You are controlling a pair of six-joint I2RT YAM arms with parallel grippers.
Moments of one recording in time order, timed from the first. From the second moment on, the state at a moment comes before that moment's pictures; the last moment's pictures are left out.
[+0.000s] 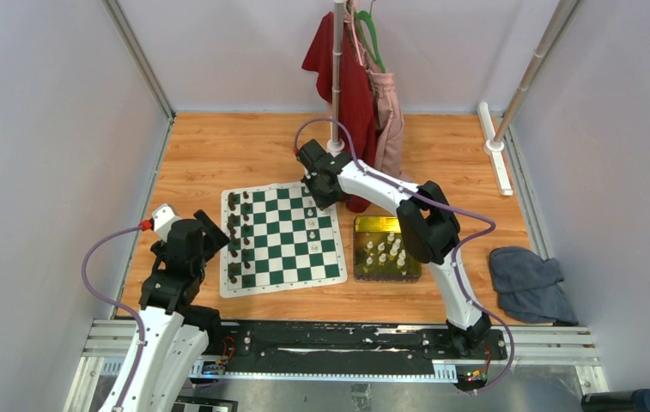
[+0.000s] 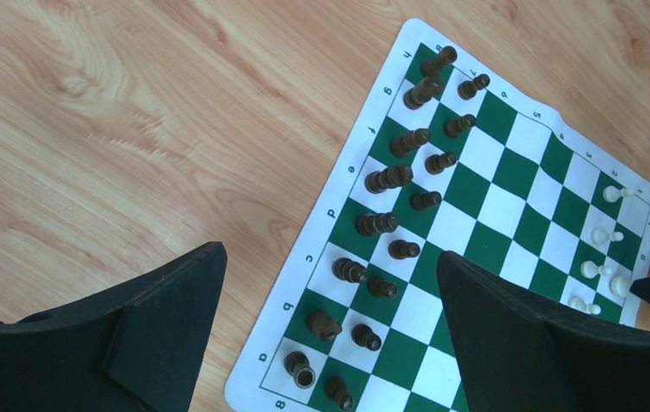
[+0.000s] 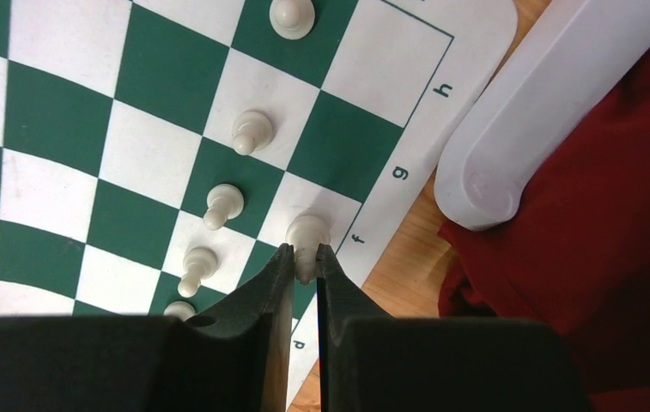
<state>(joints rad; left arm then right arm) -0.15 0.48 0.51 -0.67 -0.46 -0.68 0.77 2.21 1.86 -0.75 0.08 0.17</state>
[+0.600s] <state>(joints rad) -0.15 0.50 0.51 -0.65 -0.46 -0.67 0.77 2.25 1.89 -0.75 0.08 0.17</state>
